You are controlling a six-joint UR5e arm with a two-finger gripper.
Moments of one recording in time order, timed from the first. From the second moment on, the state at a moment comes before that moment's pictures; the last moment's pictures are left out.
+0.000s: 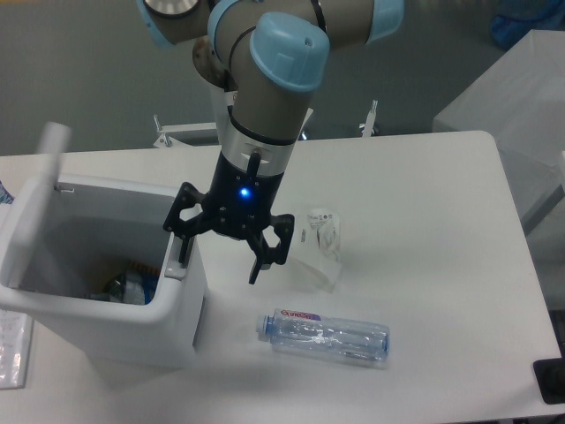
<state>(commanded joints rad) 2.38 -1.80 -1.49 -1.07 1.10 0.44</state>
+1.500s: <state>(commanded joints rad) 2.65 -2.00 -1.39 -0.96 1.32 0.75</state>
